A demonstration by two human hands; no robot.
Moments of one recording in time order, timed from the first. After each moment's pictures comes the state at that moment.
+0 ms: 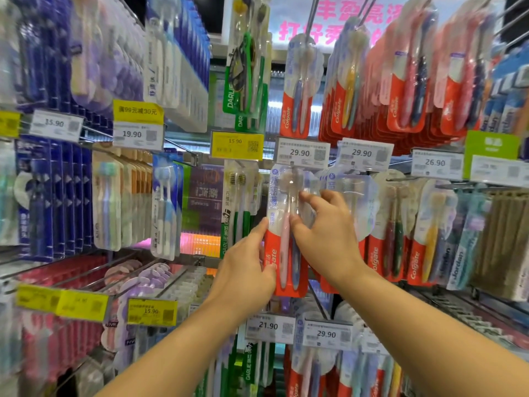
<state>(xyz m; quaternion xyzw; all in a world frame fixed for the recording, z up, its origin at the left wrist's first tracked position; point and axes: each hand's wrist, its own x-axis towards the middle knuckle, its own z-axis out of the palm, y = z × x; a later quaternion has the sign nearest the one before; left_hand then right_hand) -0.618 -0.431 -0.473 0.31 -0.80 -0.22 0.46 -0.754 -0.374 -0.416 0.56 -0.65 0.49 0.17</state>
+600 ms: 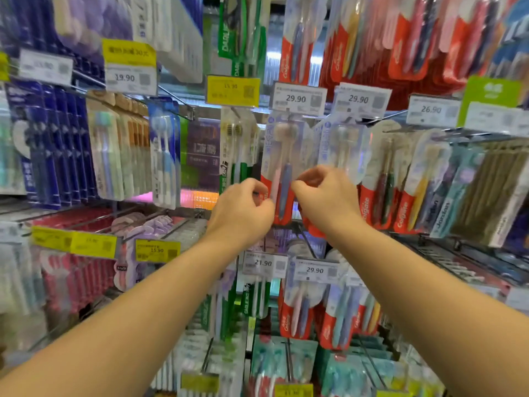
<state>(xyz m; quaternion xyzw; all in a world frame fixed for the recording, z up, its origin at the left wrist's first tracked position) -0.616 -0.409 -0.463 0.38 -0.78 -0.19 0.46 -0.749 -0.350 -0.433 0.50 -0.69 0.52 0.08</state>
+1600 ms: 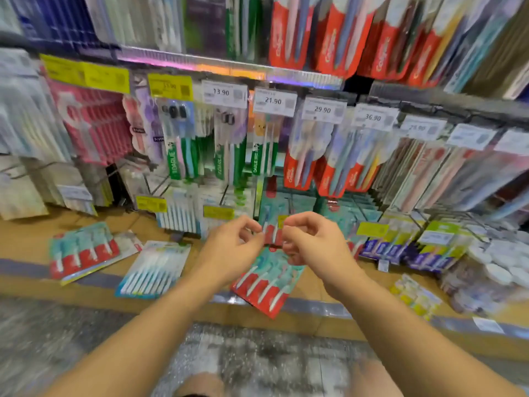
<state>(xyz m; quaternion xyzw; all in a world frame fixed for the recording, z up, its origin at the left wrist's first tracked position) -0.541 -0.278 -0.735 0.44 -0.75 -0.39 0.30 -0.690 -0.194 -0.705 0.40 -0.68 0.52 -0.33</state>
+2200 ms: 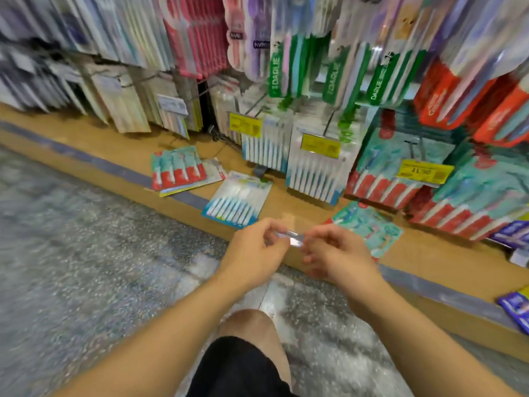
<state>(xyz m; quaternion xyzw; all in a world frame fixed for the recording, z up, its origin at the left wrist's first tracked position) -0.433 -0.278 -0.871 0.56 -0.65 -0.43 0.28 -0.593 -0.235 -0.849 0.37 -0.65 0.44 -0.51</state>
